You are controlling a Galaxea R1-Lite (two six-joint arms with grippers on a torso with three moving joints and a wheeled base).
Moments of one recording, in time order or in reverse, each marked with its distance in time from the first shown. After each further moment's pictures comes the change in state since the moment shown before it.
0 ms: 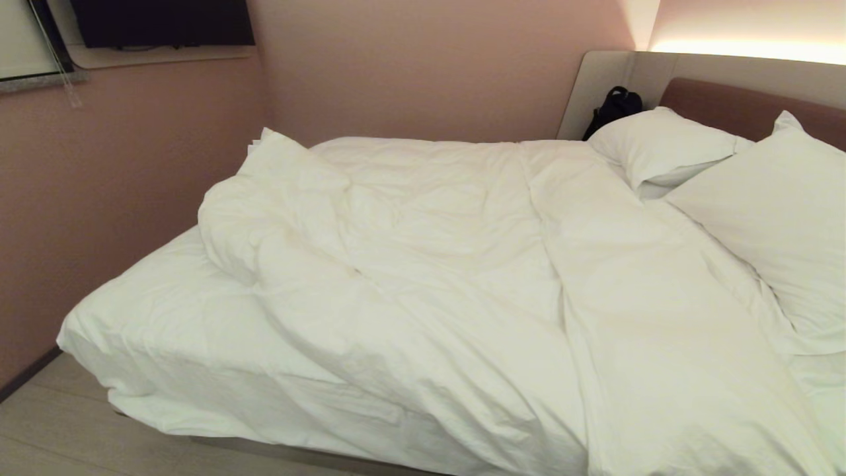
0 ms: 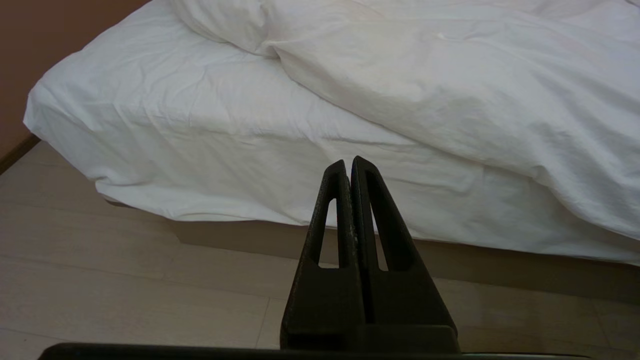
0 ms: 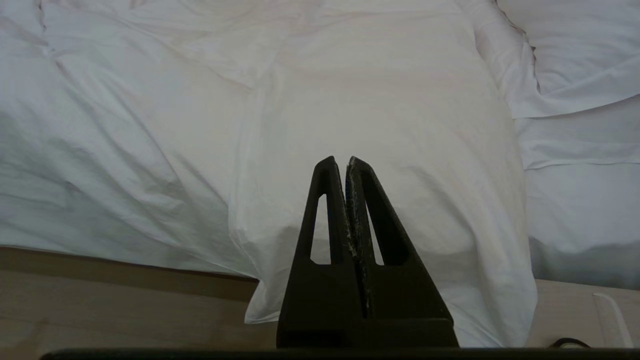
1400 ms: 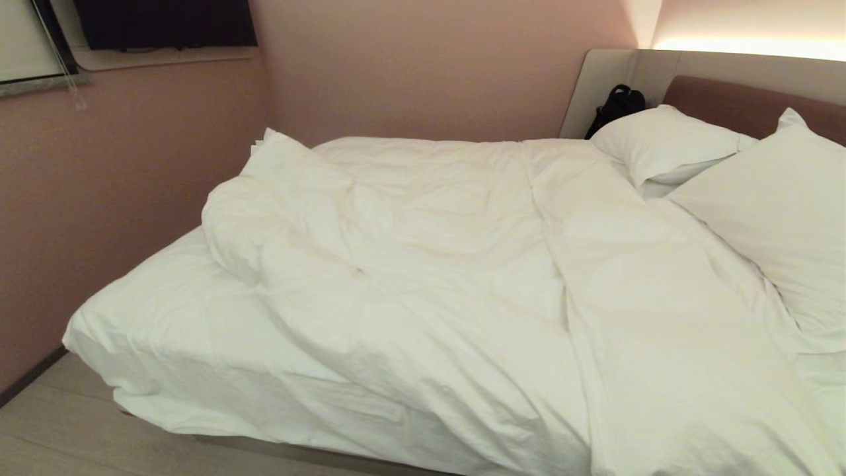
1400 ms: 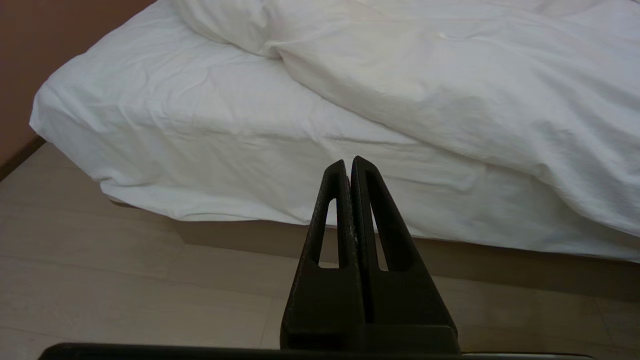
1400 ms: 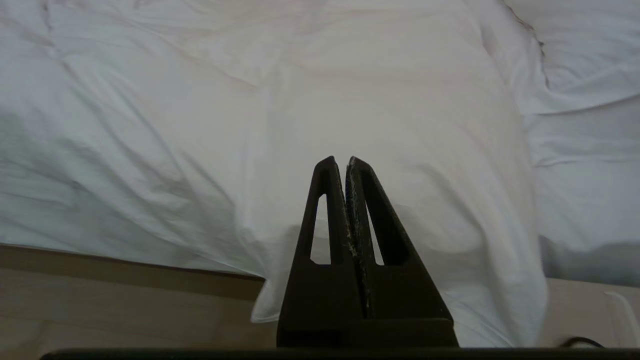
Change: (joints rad) left arm 0.001 0.000 0.000 0.000 -0.002 0.001; right arm 0.001 0.000 0.002 -0.003 0.000 0.001
